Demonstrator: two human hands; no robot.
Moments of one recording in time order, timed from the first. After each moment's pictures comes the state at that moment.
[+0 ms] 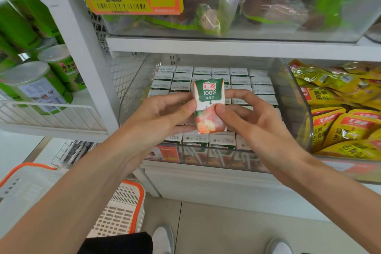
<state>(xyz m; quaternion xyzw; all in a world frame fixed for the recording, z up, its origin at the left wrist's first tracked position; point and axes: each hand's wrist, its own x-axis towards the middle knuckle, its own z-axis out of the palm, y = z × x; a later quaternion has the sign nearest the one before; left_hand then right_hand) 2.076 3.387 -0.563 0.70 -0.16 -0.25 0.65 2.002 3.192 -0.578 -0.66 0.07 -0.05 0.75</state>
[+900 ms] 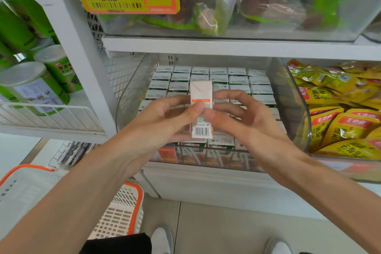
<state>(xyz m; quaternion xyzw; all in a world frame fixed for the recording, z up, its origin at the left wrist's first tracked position) 2.074 3.385 -0.567 0.69 -0.17 -0.28 0.64 2.001 3.192 -0.577 -0.68 0.06 -0.01 0.73</state>
